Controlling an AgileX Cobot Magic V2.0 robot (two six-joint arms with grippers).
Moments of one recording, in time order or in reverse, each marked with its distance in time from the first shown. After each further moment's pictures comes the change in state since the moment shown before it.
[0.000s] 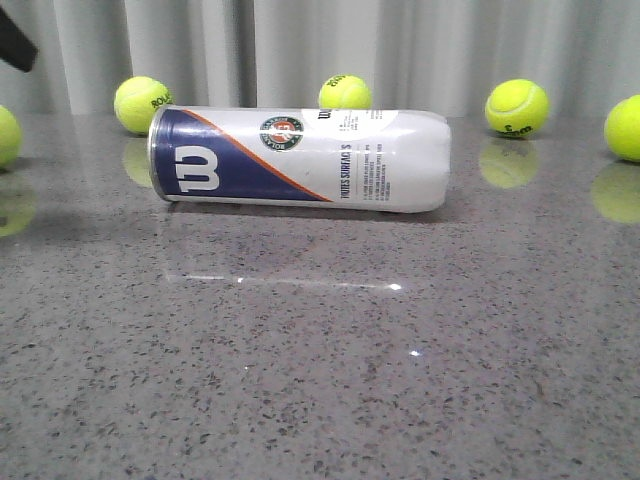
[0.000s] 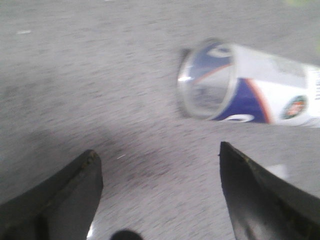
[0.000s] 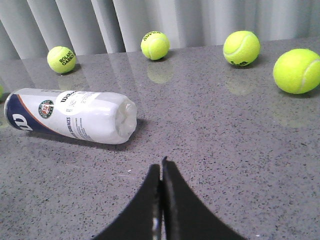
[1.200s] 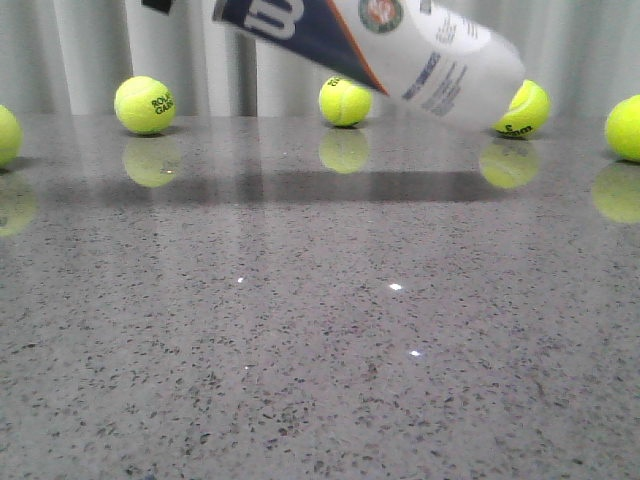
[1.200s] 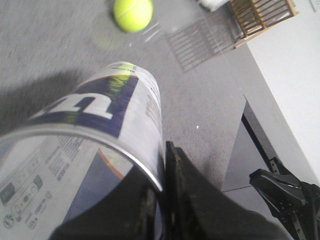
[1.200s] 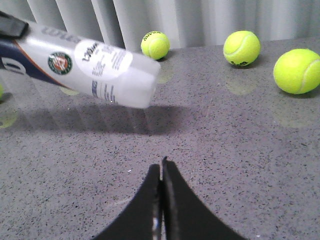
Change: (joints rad) left arm -0.337 0.383 -0.496 -0.411 0.216 0.194; right arm 0.000 0.000 0.000 0.000 0.000 0.000
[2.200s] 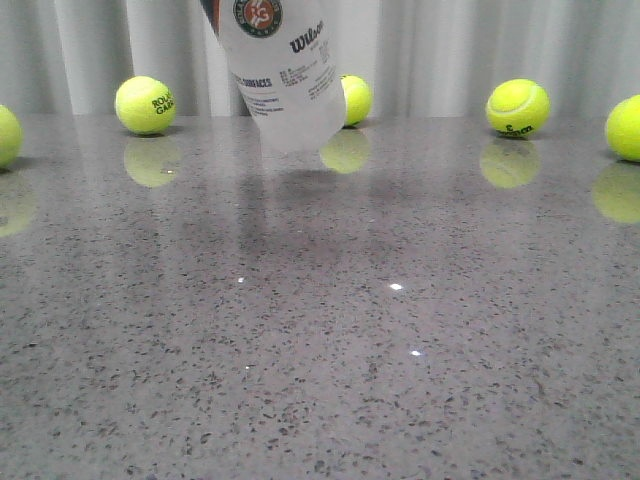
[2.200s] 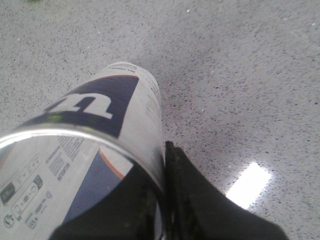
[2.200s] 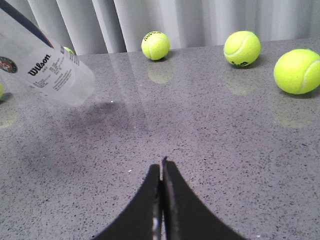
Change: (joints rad) left arm -0.464 -0.076 -0.371 1.323 0.126 -0.506; right arm 0.000 0.000 0.000 0.000 0.000 0.000
